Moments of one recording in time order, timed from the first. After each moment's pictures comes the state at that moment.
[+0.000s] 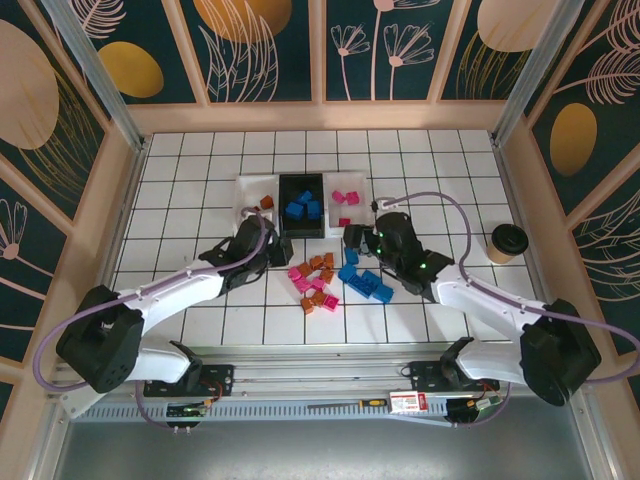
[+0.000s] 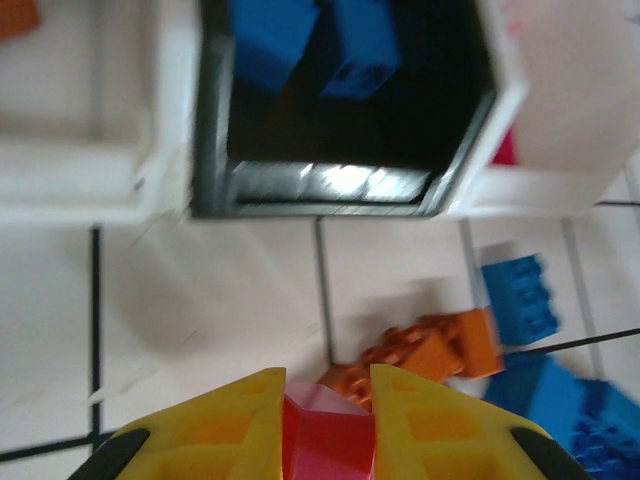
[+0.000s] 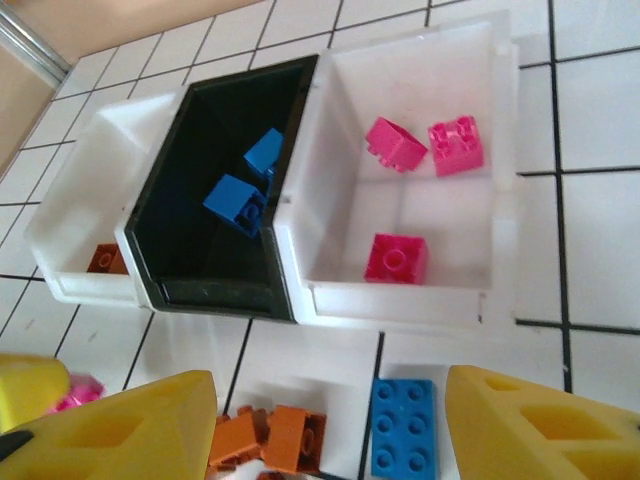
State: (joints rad) left arm -0.65 1.36 0.74 -0.11 -0.03 -0.69; right arm 0.71 1.19 0.66 0.01 0.16 0.54
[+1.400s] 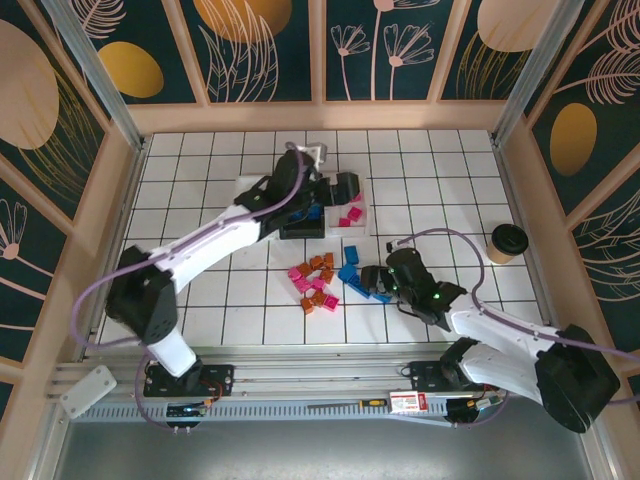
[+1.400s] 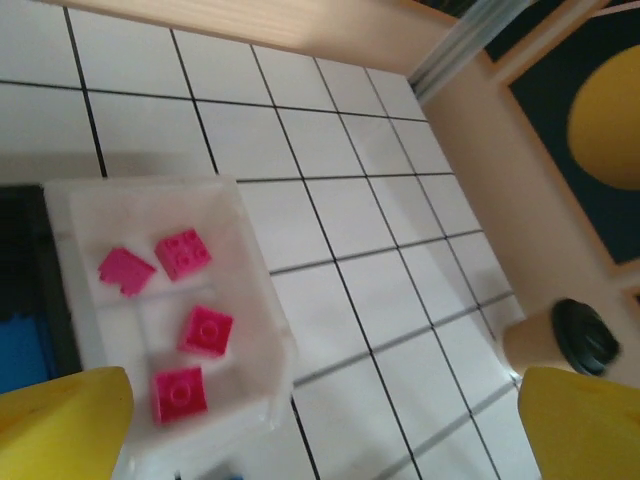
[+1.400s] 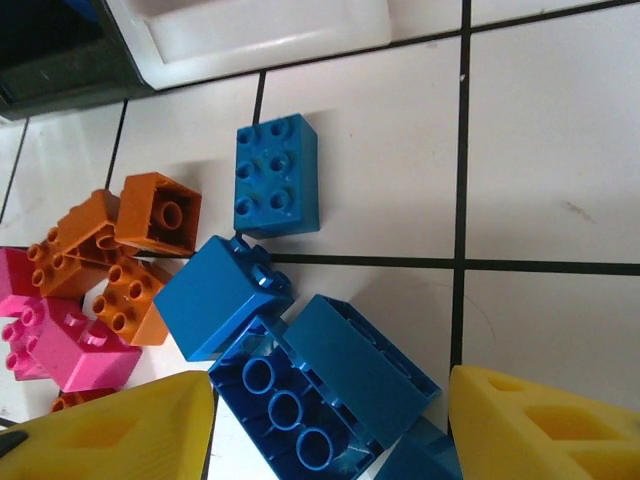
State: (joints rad) left arm -0.71 1.62 1.30 -0.13 0.07 -0.66; right arm 0.73 1.04 0.40 -0.12 0.10 0.65
